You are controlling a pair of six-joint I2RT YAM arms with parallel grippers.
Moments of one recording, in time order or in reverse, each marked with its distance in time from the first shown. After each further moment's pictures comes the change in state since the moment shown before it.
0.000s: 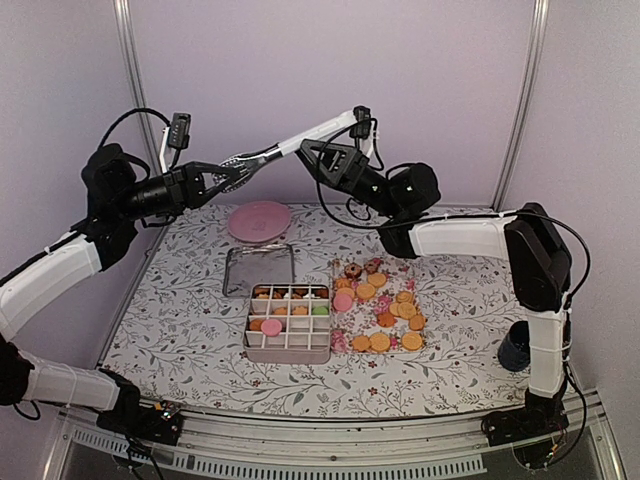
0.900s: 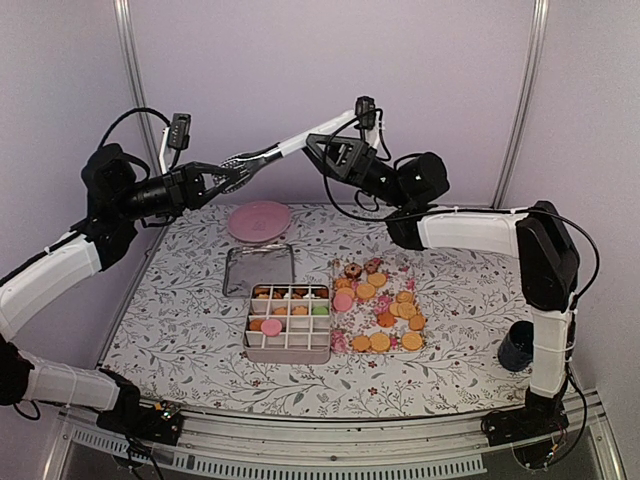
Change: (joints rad) left arm 0.000 0.000 0.000 -0.002 0.017 0.015; right arm -0.023 -0.043 -0.013 -0.029 -0.093 0.015
